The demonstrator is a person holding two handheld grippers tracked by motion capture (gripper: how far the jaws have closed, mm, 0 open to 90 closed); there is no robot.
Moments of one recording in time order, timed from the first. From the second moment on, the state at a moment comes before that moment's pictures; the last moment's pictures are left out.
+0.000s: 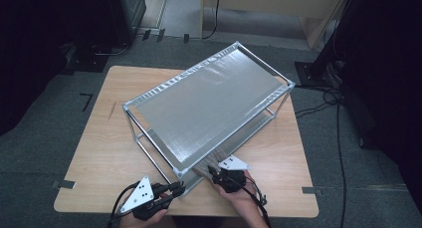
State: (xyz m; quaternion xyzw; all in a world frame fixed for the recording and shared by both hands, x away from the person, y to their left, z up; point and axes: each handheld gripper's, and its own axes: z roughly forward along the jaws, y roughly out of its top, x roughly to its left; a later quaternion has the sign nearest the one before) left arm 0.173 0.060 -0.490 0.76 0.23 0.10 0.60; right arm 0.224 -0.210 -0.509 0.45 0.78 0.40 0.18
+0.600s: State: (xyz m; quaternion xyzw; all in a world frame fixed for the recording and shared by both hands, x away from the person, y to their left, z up) left arm 0.172 0.015 -0.489 0.76 0.24 0.10 0.60; right arm 0.182 -0.200 -0.513 0.39 0.81 0.41 0.15
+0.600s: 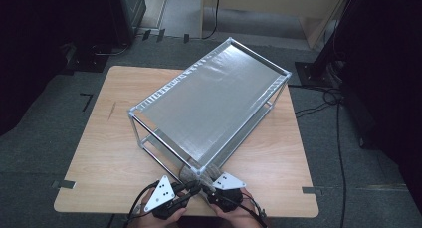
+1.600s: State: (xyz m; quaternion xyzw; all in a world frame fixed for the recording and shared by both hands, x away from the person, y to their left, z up) left arm 0.272 0.157 -0.503 0.64 0.47 0.23 0.56; right arm 0.175 -0.212 -0.498 0.40 0.79 0.44 0.14
